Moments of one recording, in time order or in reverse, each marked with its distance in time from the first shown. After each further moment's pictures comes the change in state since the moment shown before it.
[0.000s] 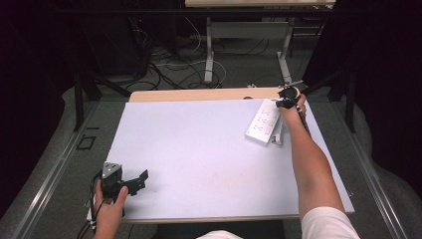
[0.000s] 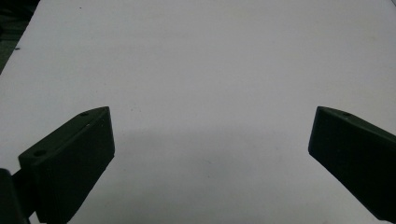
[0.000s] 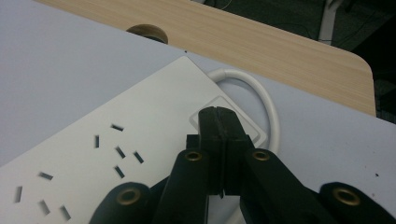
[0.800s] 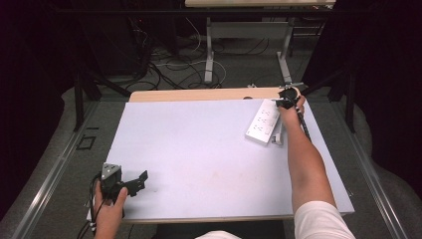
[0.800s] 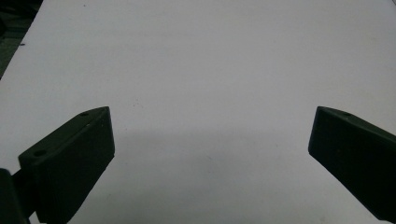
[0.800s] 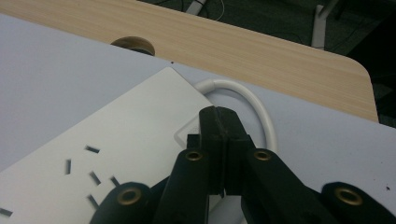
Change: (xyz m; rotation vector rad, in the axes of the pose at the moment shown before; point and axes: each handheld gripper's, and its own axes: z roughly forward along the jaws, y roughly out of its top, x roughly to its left) left arm -0.001 -0.002 -0.002 0.002 0.006 -0.003; right arm -0.006 -0.005 0.016 -0.065 -0.017 0.033
